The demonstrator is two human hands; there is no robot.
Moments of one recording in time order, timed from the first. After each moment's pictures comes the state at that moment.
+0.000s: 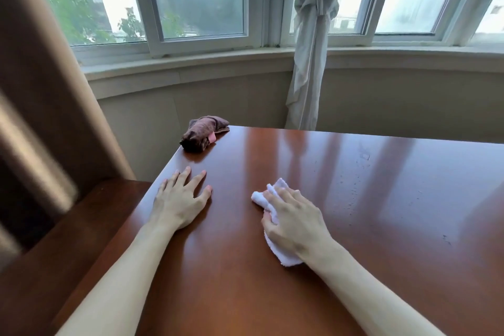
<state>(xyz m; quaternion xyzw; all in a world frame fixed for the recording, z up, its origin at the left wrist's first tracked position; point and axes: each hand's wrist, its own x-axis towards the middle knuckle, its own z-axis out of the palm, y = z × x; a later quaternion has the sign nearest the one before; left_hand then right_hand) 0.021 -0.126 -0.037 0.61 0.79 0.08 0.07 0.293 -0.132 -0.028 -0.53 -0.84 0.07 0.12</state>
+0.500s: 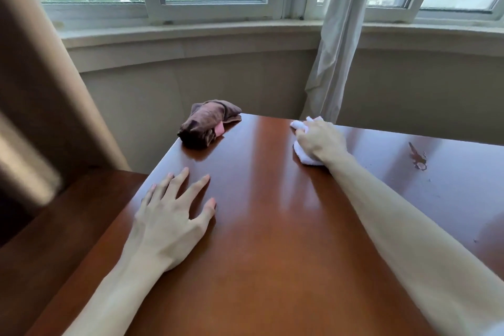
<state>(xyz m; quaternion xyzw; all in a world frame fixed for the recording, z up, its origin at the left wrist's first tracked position) 0.013 -0.117 -0.051 0.60 0.79 0.12 0.04 0.265 0.154 -0.036 -0.63 -0.77 0.05 0.10</state>
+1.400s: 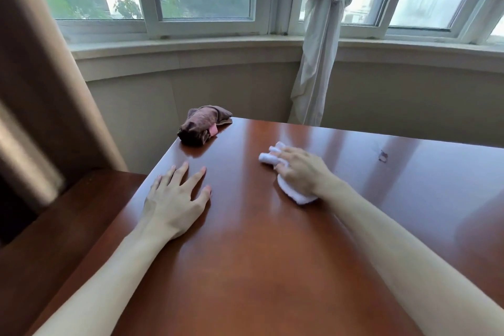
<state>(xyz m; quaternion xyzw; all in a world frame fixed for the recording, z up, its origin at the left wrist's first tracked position) 0.018 -0.121 -0.043 0.61 0.78 0.11 0.05 0.287 0.044 -0.038 -0.48 -0.87 0.07 0.09</state>
